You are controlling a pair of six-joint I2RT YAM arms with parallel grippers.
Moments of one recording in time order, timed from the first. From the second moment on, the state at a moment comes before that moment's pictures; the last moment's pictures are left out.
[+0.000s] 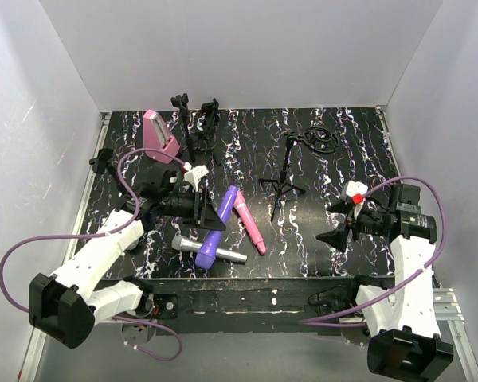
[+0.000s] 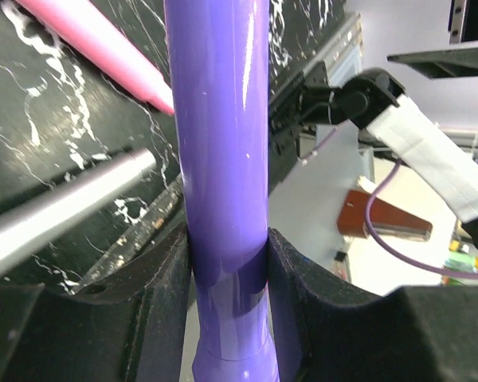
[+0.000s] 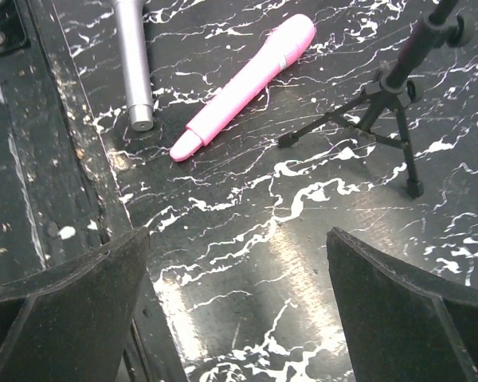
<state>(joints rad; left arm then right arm) -0.45 1.10 0.87 -0.56 0.76 -0.49 -0.21 0.80 0.79 -1.09 -1.19 -1.01</state>
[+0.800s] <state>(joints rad) -0.77 1.23 0.89 -0.62 0.86 -0.51 0.27 0.92 0.98 -1.36 -1.08 -1.48</state>
